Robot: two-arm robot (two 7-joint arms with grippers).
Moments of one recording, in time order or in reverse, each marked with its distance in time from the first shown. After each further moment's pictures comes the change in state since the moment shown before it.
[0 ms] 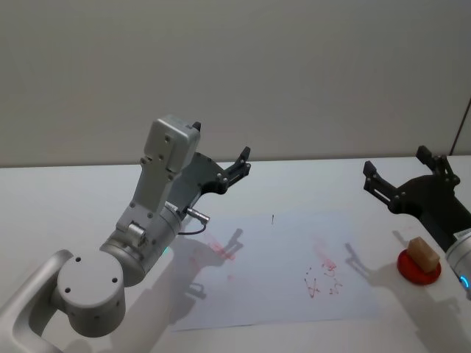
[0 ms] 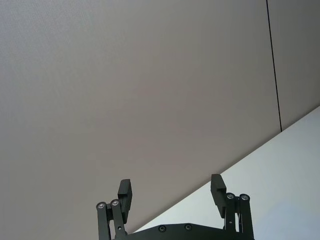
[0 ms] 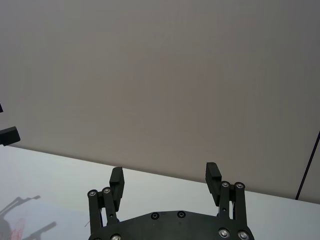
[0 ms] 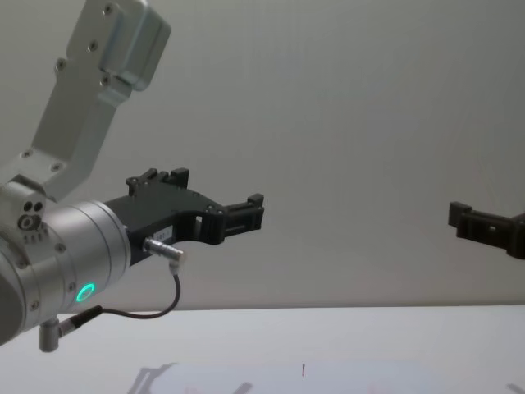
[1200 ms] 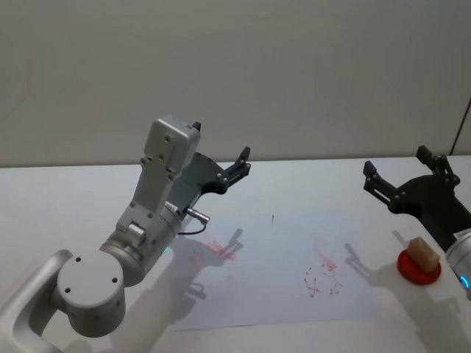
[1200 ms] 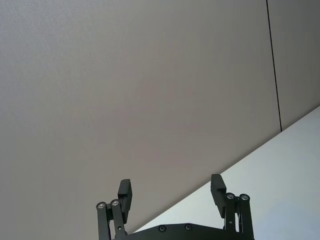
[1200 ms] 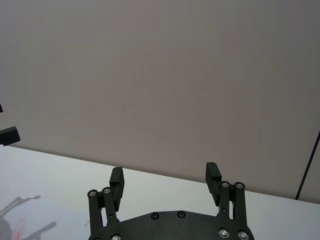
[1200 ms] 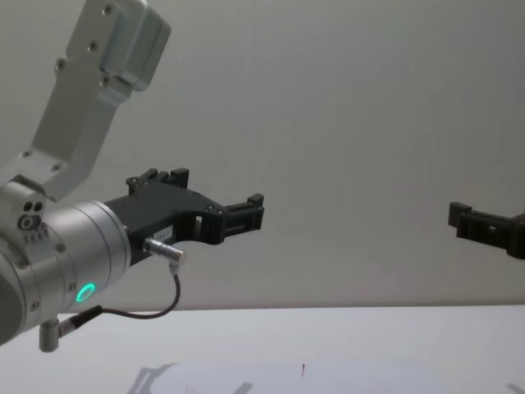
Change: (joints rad) left arm 0.000 0.000 0.000 0.000 0.000 0.000 0.000; right arm 0.000 0.000 0.000 0.000 0.000 0.000 0.000
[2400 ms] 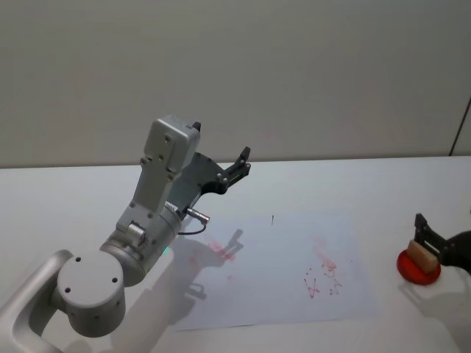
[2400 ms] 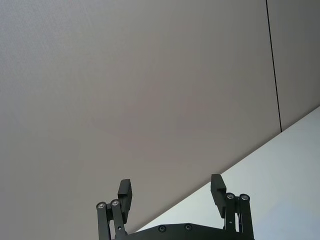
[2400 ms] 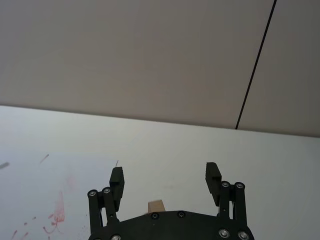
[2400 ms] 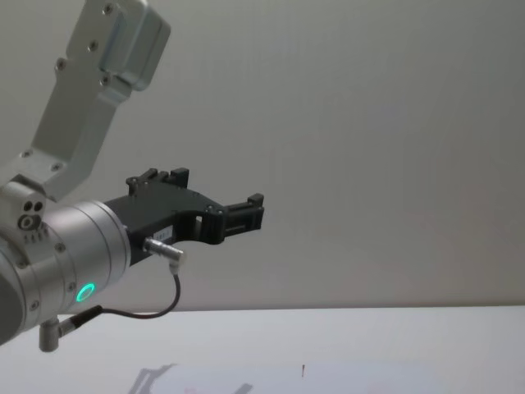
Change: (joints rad) left arm 0.000 0.000 0.000 0.000 0.000 0.000 0.000; right arm -0.203 0.113 0.061 -0.125 0.046 0.096 -0.160
